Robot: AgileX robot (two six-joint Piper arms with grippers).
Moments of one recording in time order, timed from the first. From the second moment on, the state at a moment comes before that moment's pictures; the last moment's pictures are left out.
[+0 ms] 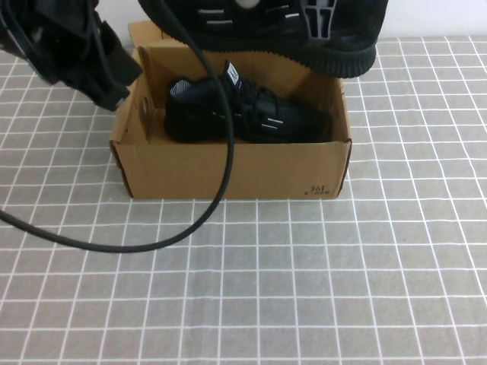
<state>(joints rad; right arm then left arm) 0.61 2.06 -2.56 -0.01 1.30 -1.09 -0.35 1.45 -1.65 -0.19 1.17 0.75</state>
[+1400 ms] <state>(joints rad) 0.71 2.19 -2.48 -0.03 1.25 -1.11 -0.35 1.43 -1.69 0.15 1.13 0.66</state>
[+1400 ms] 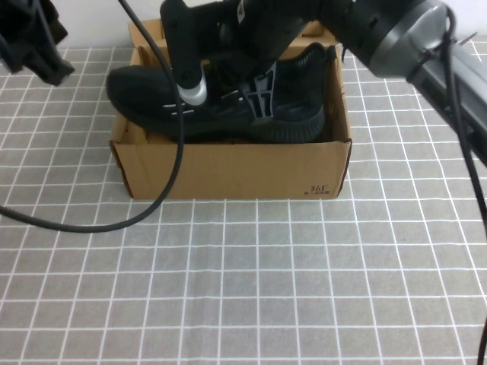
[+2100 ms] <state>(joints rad) 0.69 2.21 -2.47 -0.07 1.28 -1.09 -0.35 1.38 -1.69 0.15 1.13 0.65</state>
